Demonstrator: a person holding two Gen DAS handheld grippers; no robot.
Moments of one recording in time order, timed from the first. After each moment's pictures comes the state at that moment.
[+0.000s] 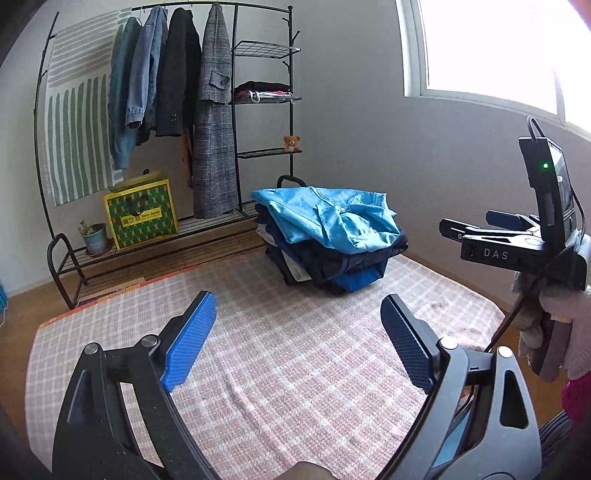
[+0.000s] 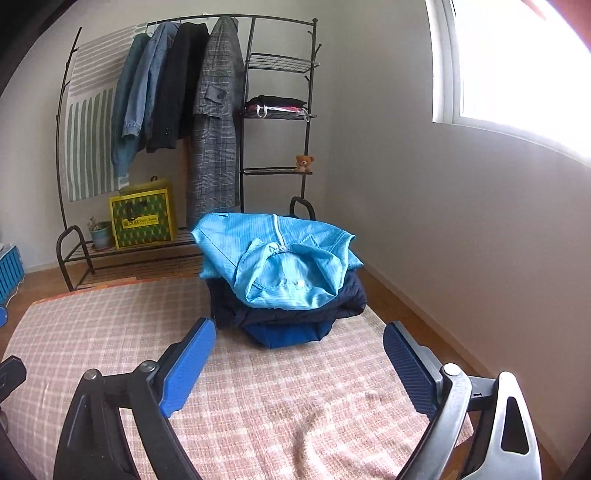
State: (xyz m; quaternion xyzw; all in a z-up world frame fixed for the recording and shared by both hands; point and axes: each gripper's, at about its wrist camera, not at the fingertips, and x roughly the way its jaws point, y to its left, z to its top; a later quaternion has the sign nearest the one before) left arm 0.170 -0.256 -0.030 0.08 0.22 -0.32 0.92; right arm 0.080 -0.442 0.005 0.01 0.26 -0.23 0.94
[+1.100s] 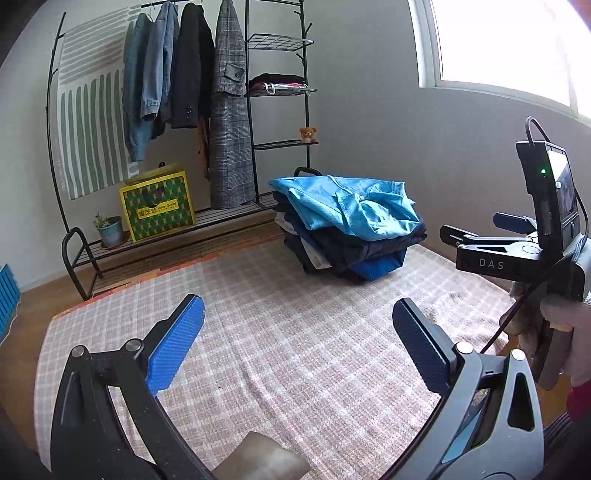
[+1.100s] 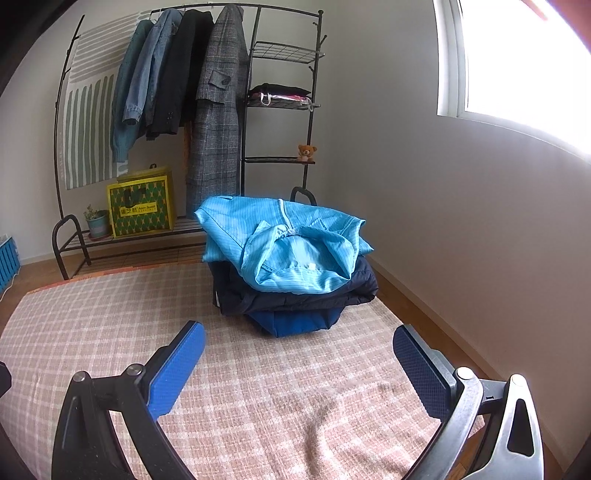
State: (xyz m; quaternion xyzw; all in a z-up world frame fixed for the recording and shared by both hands) left arm 0.176 -0.250 -0.042 0.09 0.23 -0.29 0.93; right arm 0.095 -0.427 -0.020 0.00 0.27 -0.24 0.93
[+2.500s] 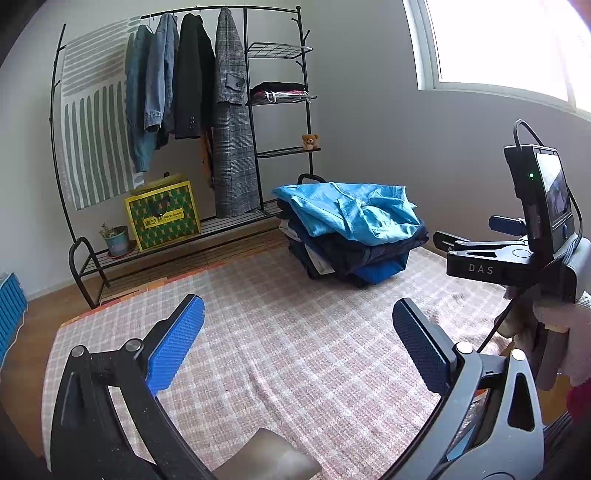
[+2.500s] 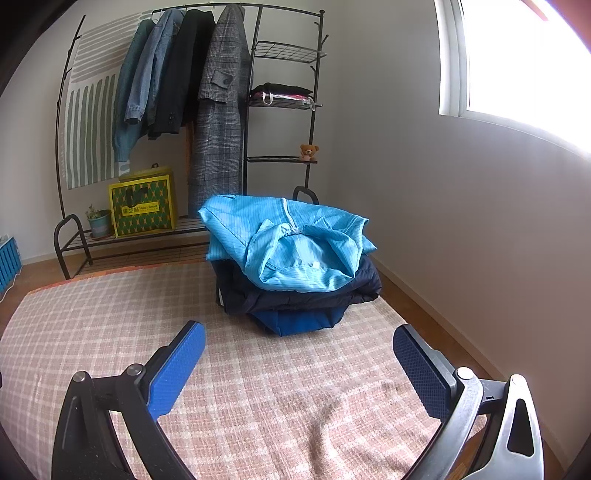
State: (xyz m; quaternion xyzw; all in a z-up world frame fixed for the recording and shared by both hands) left arm 0.170 -0.247 -0.029 0.09 0.22 -0.28 0.93; right arm 0.097 -0.426 -0.021 0.01 0.27 -0.23 0.94
